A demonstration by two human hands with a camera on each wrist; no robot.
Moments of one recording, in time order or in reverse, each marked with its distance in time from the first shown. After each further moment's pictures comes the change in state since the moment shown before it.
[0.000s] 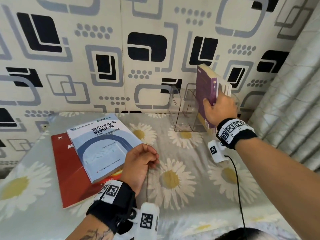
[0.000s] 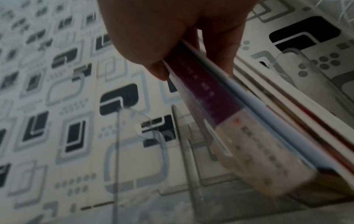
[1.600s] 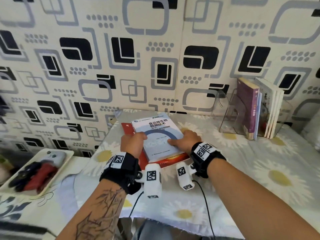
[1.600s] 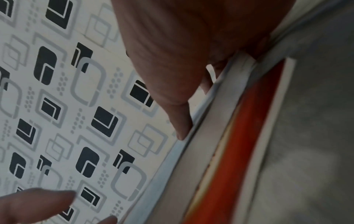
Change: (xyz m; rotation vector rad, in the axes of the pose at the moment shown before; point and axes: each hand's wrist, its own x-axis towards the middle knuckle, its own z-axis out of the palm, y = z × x) left_hand -0.024 0.089 -0.130 0.318 0.675 -0.153; right_hand -0.140 -0.174 0.089 0.126 -0.868 0.151
